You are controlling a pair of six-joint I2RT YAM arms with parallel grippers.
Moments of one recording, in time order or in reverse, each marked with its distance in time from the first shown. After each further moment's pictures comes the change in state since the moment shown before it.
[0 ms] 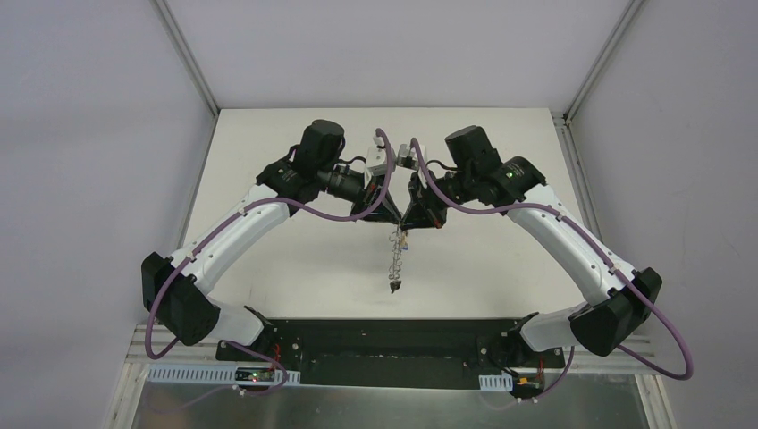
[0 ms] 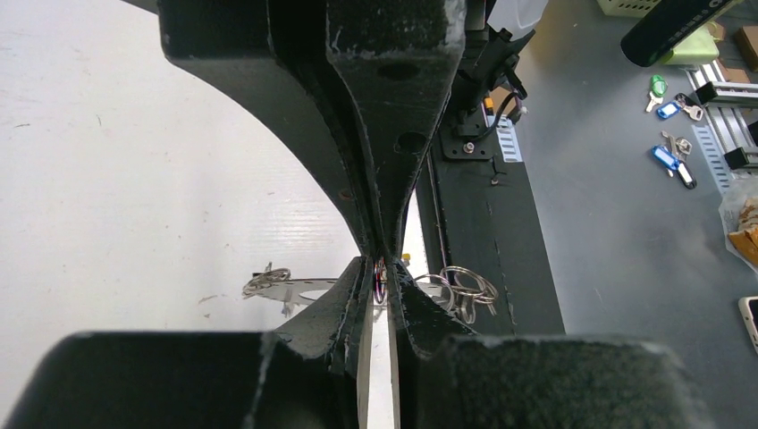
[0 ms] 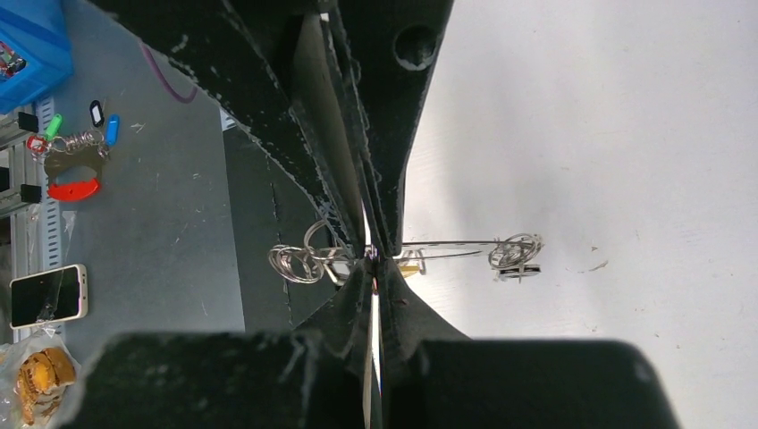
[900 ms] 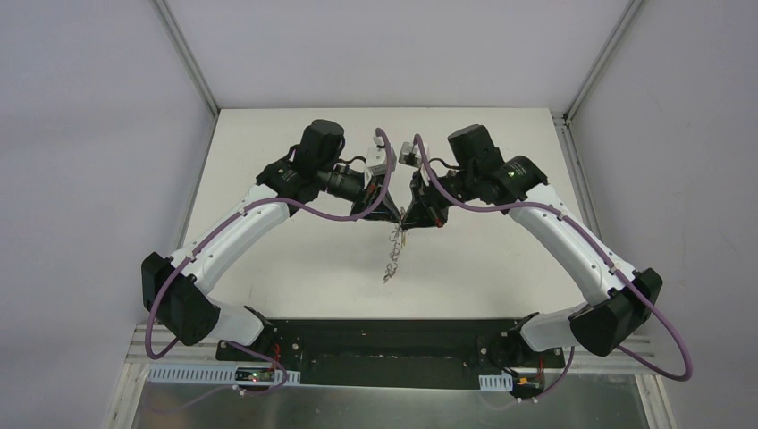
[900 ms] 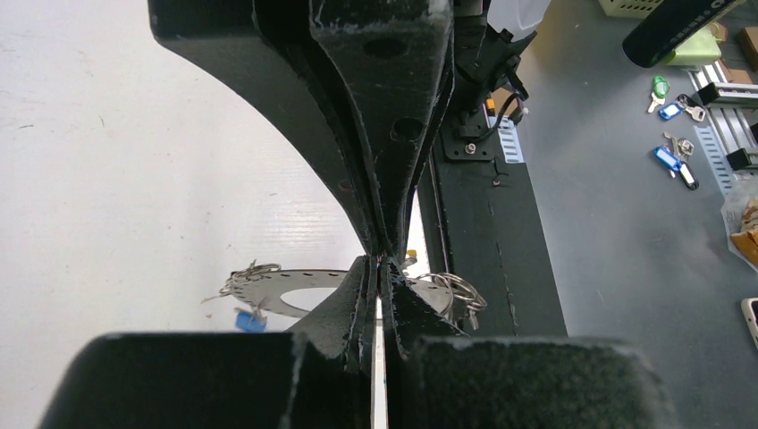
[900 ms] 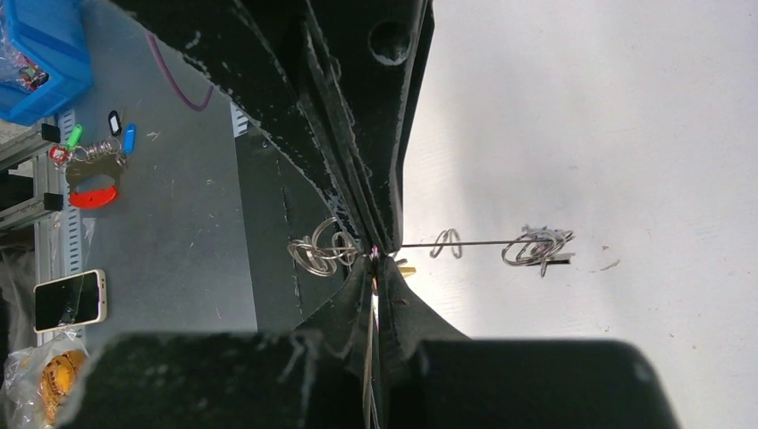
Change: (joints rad) left arm 0.000 0.000 0.000 0.004 0.000 0.000; right arm -0.017 -0.001 0.000 0.000 -0.026 0.027
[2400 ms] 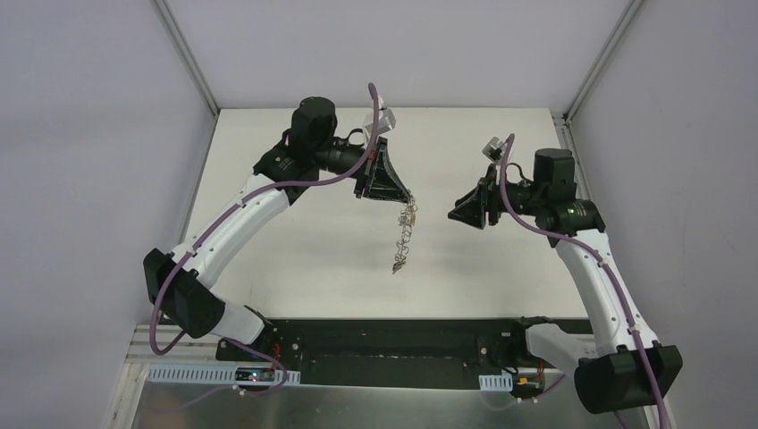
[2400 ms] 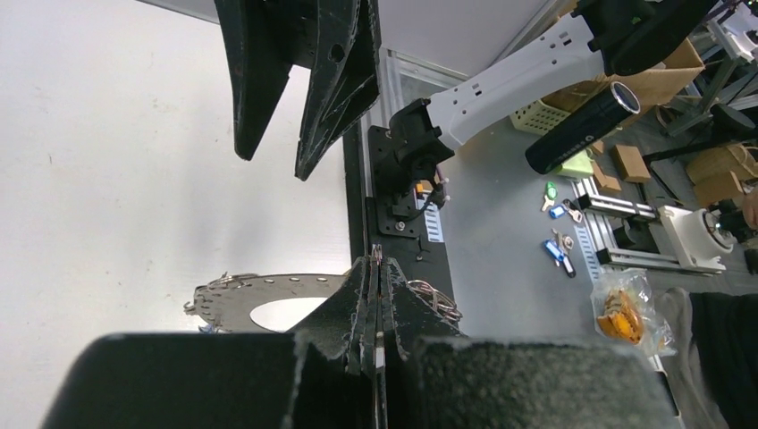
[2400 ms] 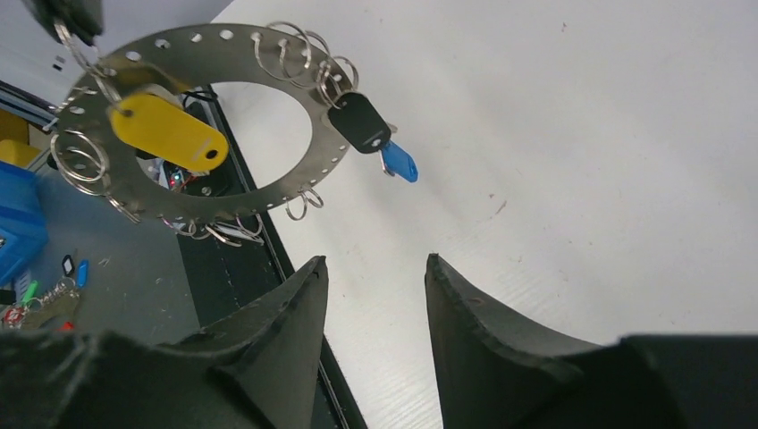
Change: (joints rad) left arm 0.029 0.034 0.103 0.224 0.085 -0.477; right arm -0.455 -0.334 -0.397 0.295 -0.175 0.134
